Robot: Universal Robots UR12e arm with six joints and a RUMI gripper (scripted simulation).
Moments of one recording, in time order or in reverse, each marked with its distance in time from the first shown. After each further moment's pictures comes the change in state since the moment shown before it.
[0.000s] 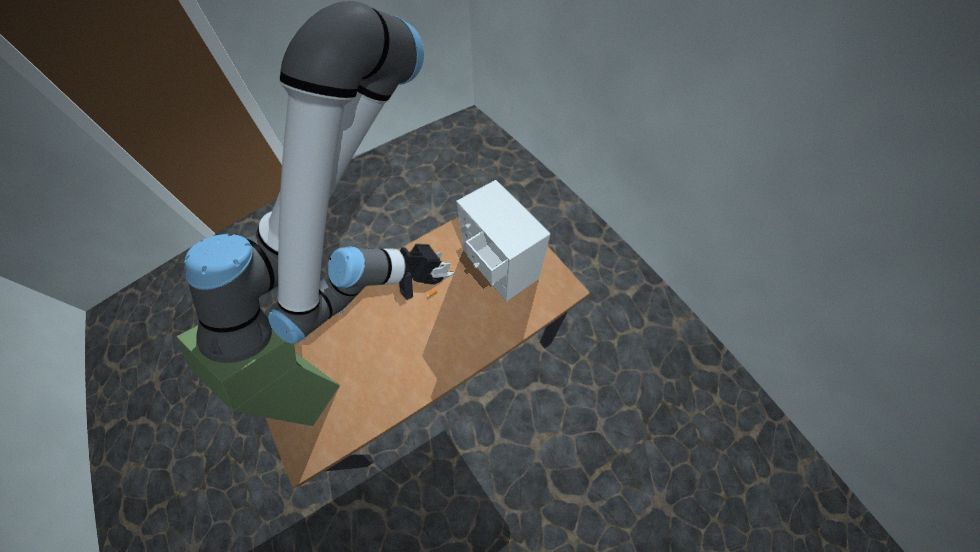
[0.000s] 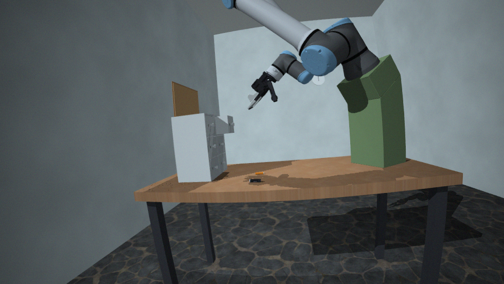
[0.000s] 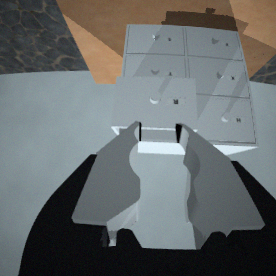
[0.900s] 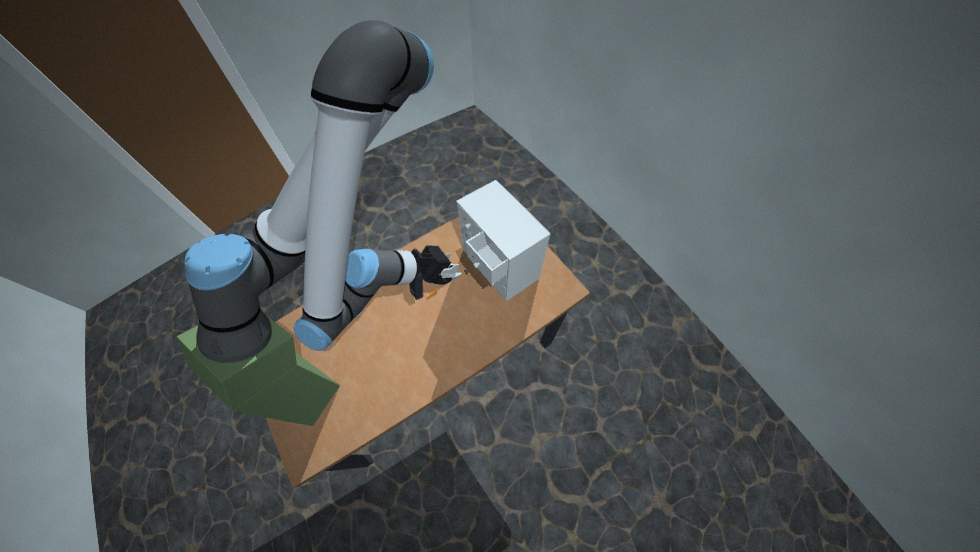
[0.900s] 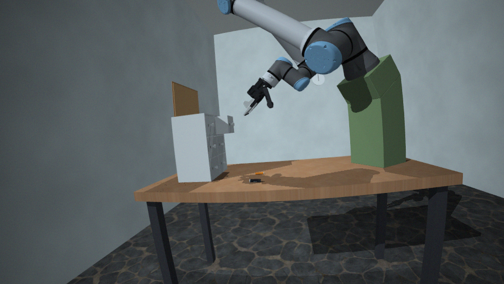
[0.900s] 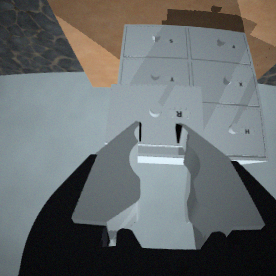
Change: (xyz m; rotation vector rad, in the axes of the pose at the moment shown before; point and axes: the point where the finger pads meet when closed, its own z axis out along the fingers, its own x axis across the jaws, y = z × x) arm 0.000 -0.004 0.042 0.001 0.001 0.000
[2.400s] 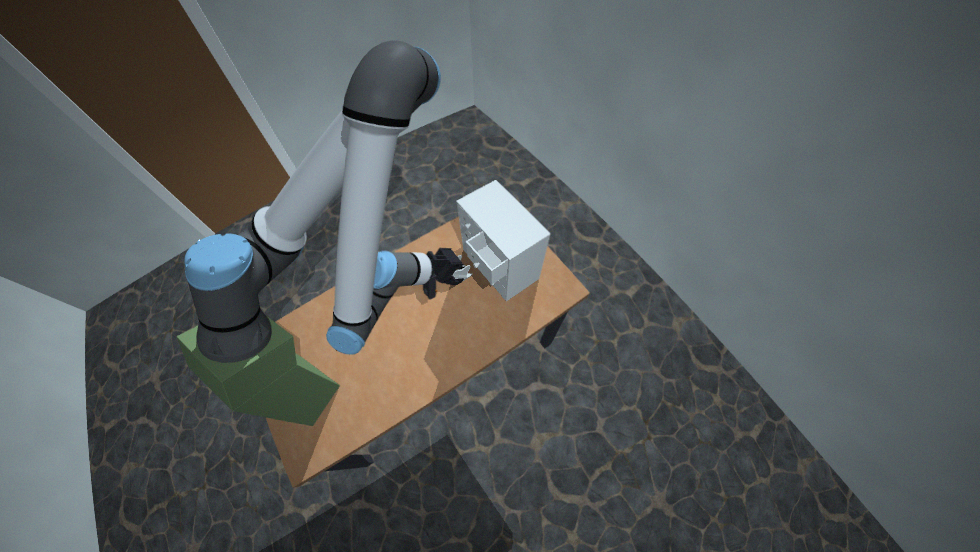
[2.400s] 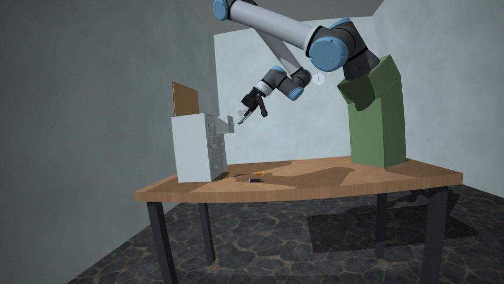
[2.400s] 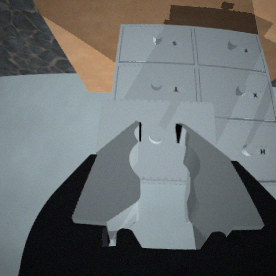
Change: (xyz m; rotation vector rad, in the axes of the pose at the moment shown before) arm 0.000 -0.006 0.059 -0.001 -0.001 0.000
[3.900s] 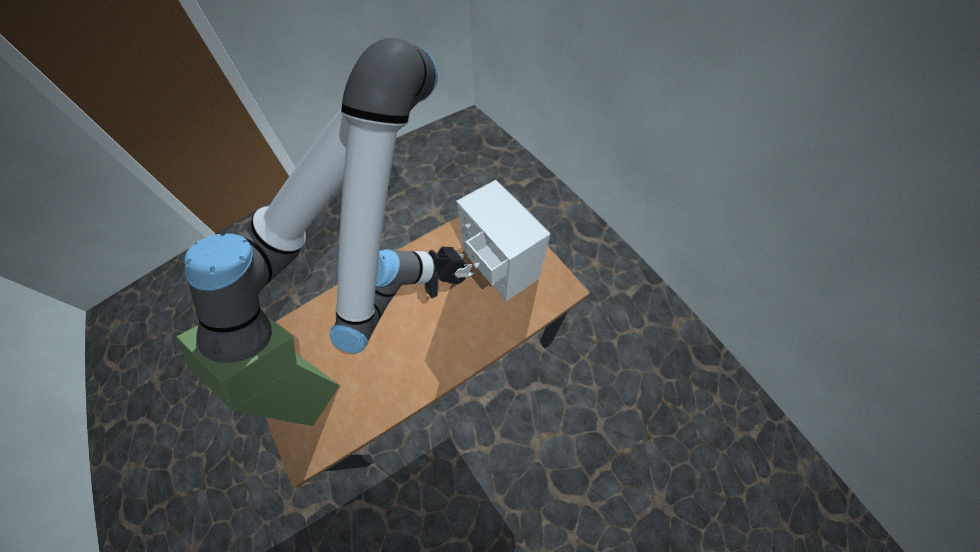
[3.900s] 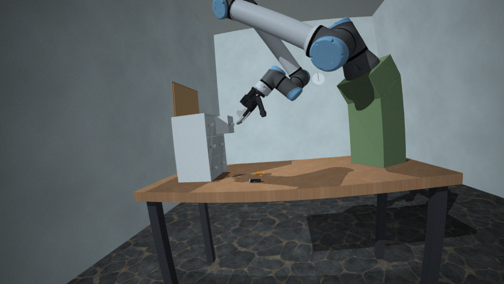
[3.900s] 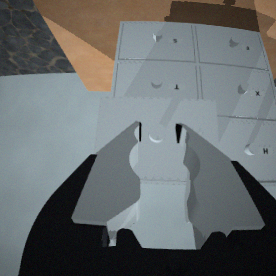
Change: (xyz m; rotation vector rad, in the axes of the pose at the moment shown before) arm 0.000 0.005 0.005 0.000 0.000 0.000
